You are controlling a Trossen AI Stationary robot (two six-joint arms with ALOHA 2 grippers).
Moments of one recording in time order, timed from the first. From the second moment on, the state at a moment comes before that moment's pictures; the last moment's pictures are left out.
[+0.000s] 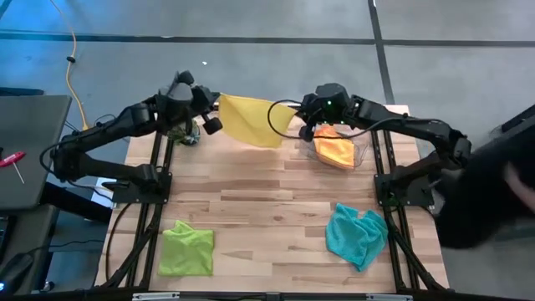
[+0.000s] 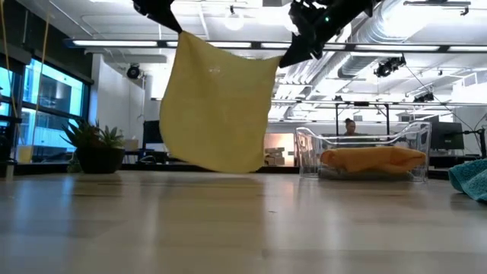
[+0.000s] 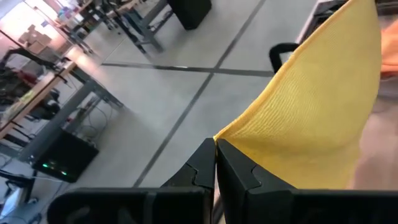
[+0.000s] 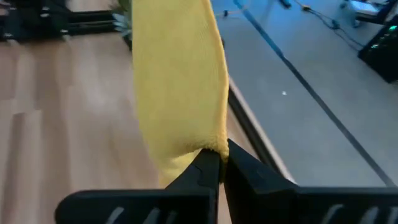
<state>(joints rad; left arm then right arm) 0.51 1.07 1.19 -0.55 -0.46 0.37 -0.44 1.39 1.21 -0.38 0.03 -0.17</state>
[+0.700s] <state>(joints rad) 0.60 1.17 1.09 -0.57 -0.30 0.38 -0.38 1.42 1.21 -0.52 0.02 -0.15</state>
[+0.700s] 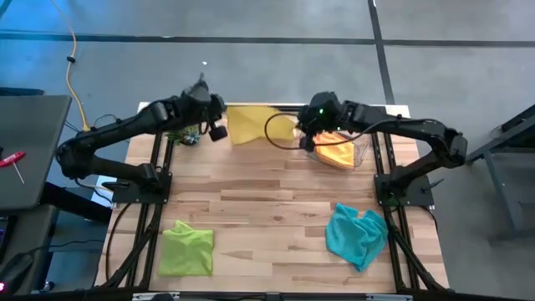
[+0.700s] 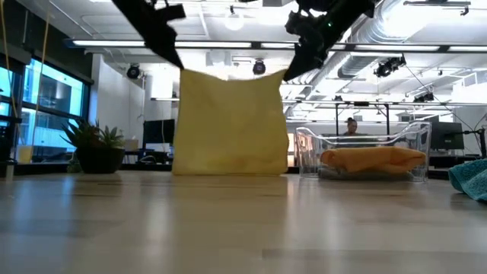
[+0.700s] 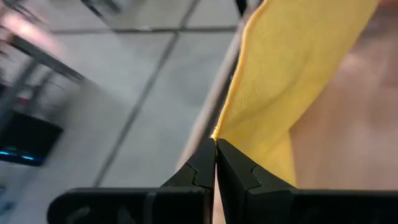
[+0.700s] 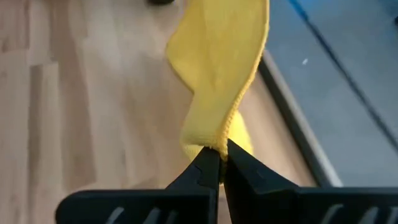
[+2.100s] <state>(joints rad) -0.06 1.23 0.54 -0.34 -0.12 -0.46 0.05 1.47 0.70 -0.13 -0.15 0.45</state>
